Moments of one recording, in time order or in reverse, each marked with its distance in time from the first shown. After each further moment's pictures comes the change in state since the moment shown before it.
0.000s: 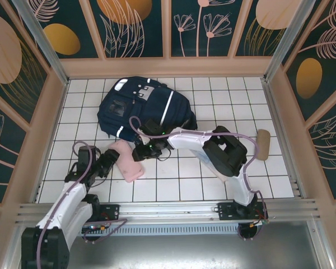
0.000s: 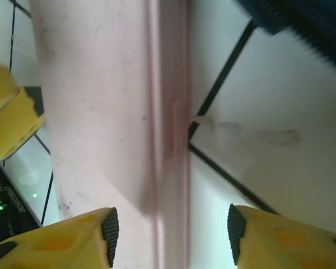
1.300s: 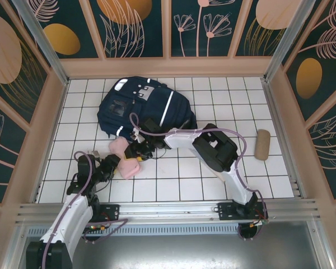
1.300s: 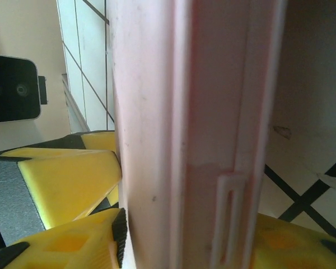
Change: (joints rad) left arm 0.006 -0.155 -0.170 0.170 0.120 -0.138; right arm -0.022 0.130 0.035 0.277 -0.365 0.267
